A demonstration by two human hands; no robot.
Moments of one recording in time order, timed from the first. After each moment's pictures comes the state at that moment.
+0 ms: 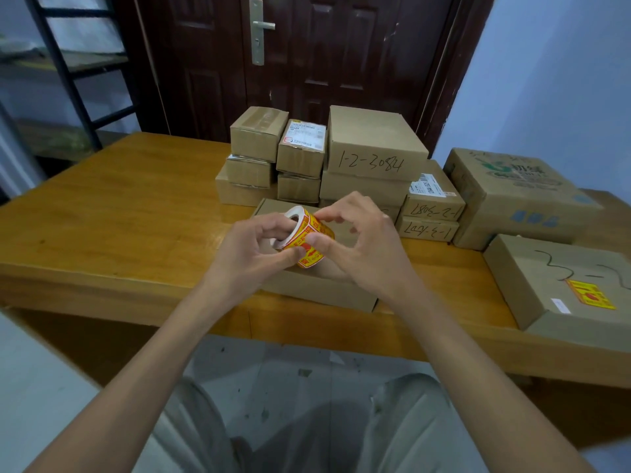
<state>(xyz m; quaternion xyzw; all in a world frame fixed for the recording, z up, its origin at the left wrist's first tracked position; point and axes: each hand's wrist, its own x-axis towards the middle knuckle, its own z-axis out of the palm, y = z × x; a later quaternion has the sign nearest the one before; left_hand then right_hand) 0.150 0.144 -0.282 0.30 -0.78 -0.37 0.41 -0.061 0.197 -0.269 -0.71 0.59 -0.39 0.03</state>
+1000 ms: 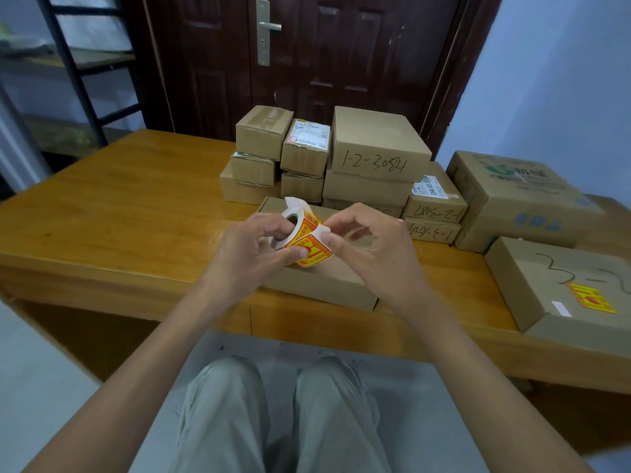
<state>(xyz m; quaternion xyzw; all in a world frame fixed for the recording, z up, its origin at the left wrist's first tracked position) 0.158 0.140 -0.291 0.35 -0.80 -0.29 0.38 -0.058 0.220 -0.263 -0.70 0.54 -0.46 0.09</state>
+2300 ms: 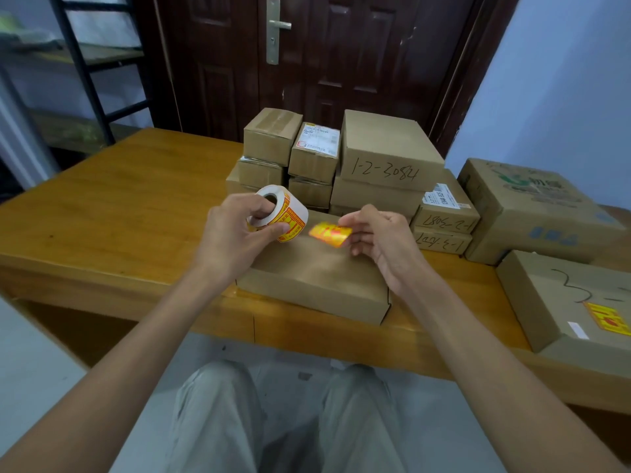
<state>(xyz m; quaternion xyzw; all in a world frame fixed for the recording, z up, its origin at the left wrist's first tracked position) 0.162 0.112 -0.271 0.46 -0.76 -0.20 0.43 -0.075 0.165 -0.264 -0.44 0.56 -0.56 0.43</state>
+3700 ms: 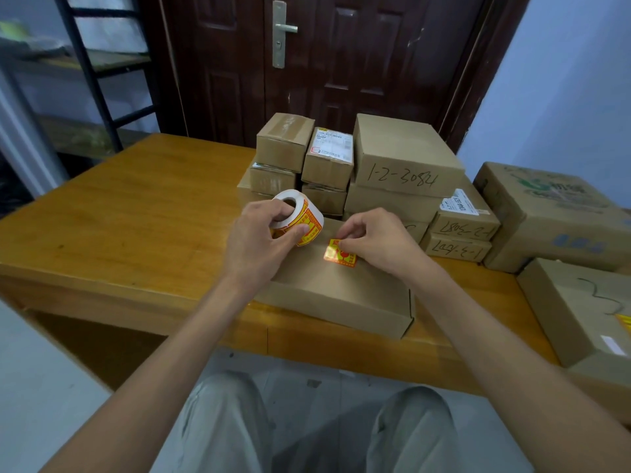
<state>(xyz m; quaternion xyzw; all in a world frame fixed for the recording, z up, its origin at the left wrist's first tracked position) 0.150 0.081 -0.299 0.43 -0.76 -0.15 0.47 -0.070 0.123 -0.263 -0.66 0.69 -0.26 0.18</state>
